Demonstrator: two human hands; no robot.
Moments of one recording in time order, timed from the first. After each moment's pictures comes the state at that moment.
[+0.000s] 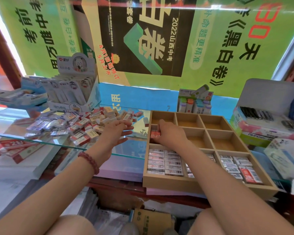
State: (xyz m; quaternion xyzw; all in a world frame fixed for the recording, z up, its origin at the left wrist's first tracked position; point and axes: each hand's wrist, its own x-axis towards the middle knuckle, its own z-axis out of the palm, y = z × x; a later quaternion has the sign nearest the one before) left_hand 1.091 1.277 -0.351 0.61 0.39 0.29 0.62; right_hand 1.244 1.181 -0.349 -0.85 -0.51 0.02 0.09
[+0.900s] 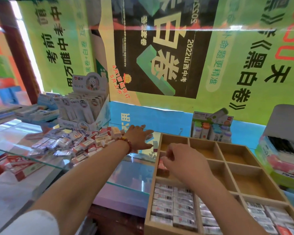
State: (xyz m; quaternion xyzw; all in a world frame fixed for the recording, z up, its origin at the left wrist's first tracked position) left_hand 1.202 1.398 -0.379 0.96 0.28 0.01 -0.10; right_hand 1.238 1.168 -0.317 -0.84 -0.52 0.02 0.16
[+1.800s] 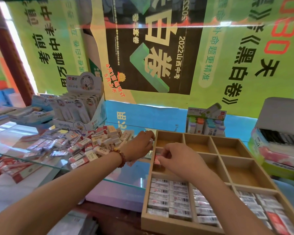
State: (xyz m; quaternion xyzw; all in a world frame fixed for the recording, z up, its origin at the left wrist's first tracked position) left_hand 1.184 1.342 -0.383 0.95 0.22 0.14 0.18; right_hand 1.248 1.166 -0.331 -0.83 -0.51 0.09 0.19
